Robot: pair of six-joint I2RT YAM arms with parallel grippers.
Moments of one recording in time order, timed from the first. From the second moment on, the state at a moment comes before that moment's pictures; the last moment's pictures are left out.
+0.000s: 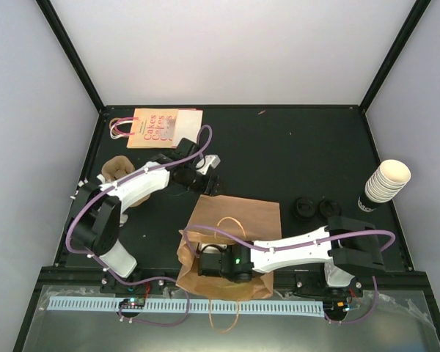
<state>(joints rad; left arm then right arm) -0.51 1.62 1.08 -0.53 0.54 -0.27 1.55 1.64 0.99 -0.73 0.70 0.06</state>
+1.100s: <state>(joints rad) -0.54 1.59 1.05 -0.52 0.54 -0.27 1.56 1.68 0.98 -0.68 0.85 0.05</state>
